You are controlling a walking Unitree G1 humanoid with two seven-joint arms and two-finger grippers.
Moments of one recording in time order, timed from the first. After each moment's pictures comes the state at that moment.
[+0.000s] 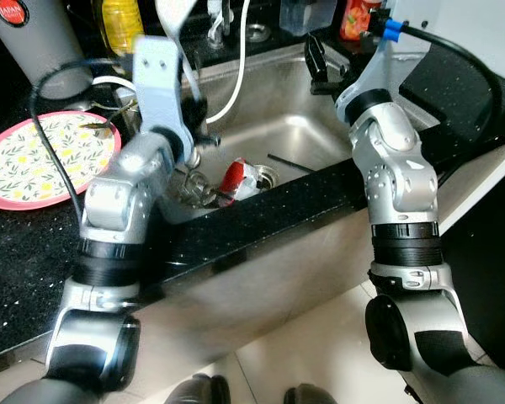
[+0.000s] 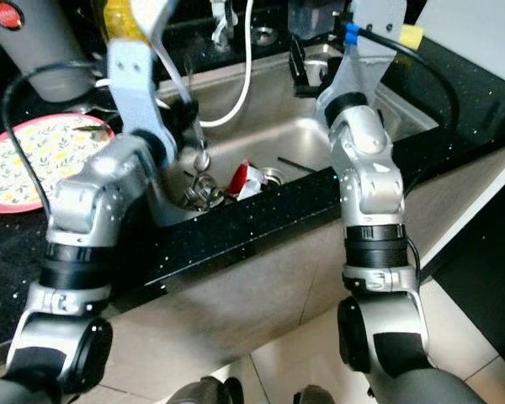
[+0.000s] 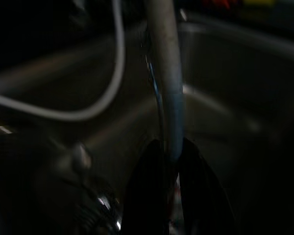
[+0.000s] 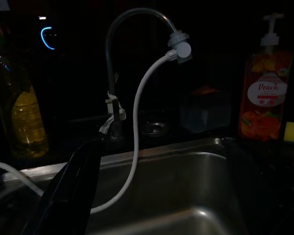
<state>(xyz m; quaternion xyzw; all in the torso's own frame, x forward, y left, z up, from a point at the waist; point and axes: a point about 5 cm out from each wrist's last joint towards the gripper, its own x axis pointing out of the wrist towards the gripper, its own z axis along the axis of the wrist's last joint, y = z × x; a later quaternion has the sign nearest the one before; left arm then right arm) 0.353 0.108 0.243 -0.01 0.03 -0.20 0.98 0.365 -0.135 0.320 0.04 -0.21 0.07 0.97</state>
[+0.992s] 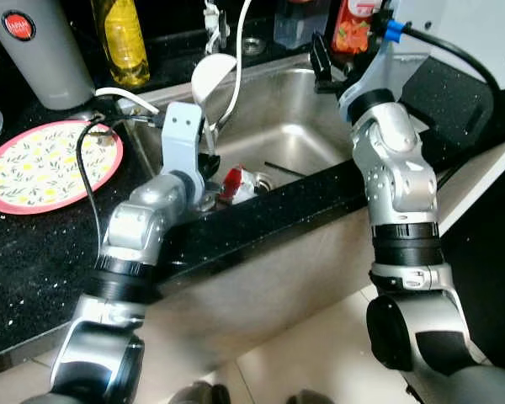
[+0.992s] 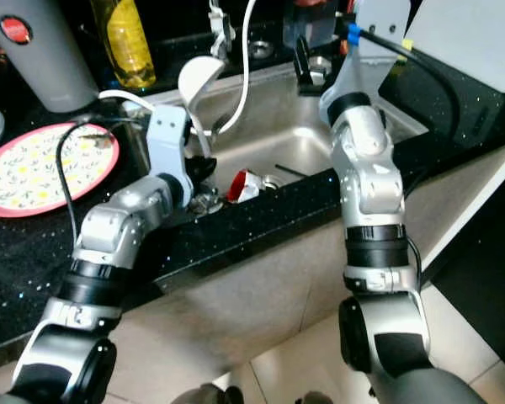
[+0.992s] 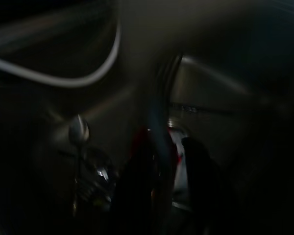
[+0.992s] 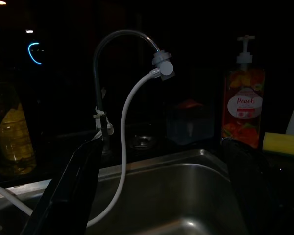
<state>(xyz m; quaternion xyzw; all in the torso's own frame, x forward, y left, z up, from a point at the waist) 0.358 0.108 0.211 -0.02 0.06 -0.18 0.98 0.364 -0.139 0.321 0.04 -0.23 0.05 0.97</state>
